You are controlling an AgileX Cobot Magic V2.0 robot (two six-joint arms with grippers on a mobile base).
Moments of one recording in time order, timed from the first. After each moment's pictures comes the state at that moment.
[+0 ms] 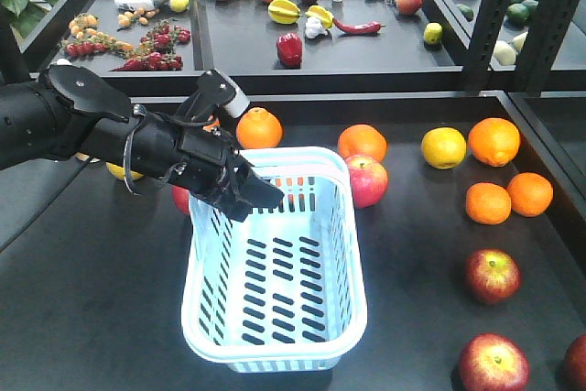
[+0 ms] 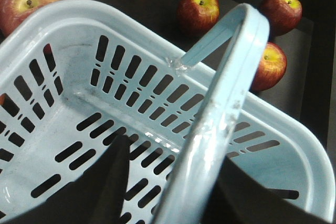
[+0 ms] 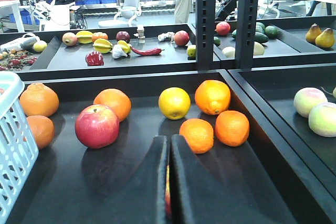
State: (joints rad) left arm -0.31 1.80 -1.35 -1.01 0.88 1.24; right arm -0.05 -0.01 0.03 -0.04 0.16 0.03
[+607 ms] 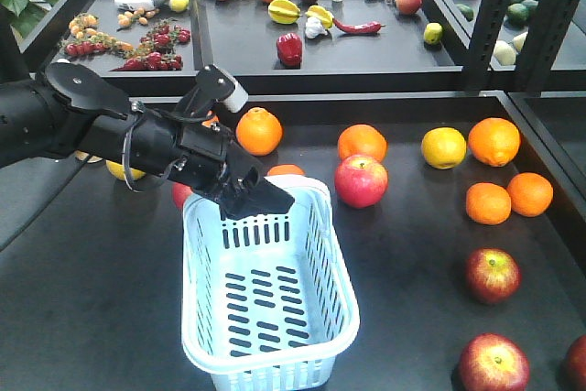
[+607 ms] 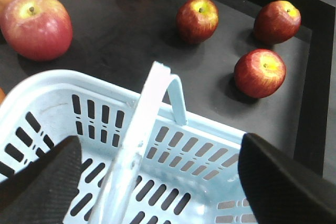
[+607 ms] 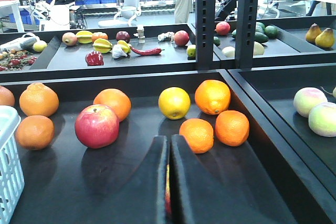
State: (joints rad) left arm -0.31 1.79 -1.35 -1.03 0.87 1.24; right arm -0.05 -0.01 0.03 -0.04 0.16 0.03
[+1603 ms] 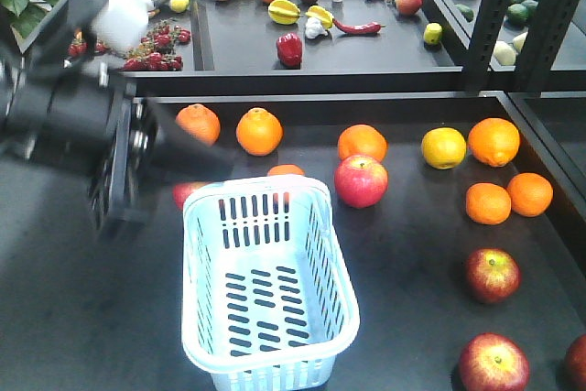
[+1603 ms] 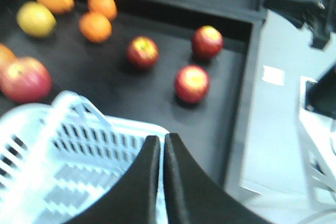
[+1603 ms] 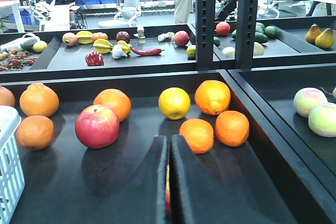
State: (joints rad) left arm -0.31 1.30 -1.25 -0.89 1.10 1.05; right arm -0.05 -0.01 0.03 -0.04 0.16 0.03
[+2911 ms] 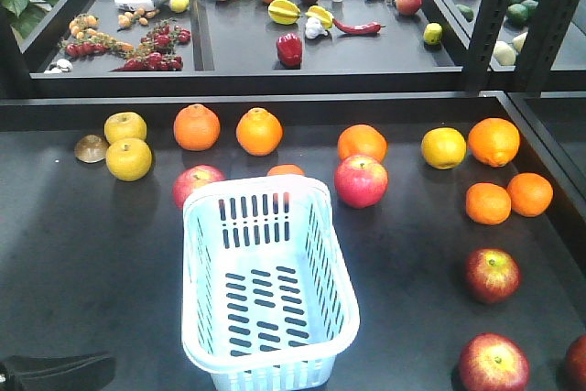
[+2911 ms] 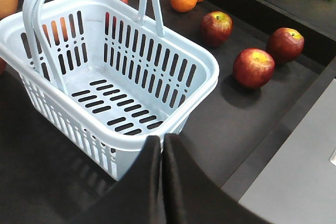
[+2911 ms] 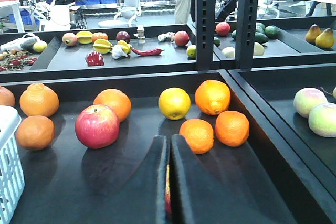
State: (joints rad) left arm -0.31 0.58 -0.27 -1.09 0.51 1.03; right arm -0.05 -0.01 0.03 -0.04 0.16 0.03
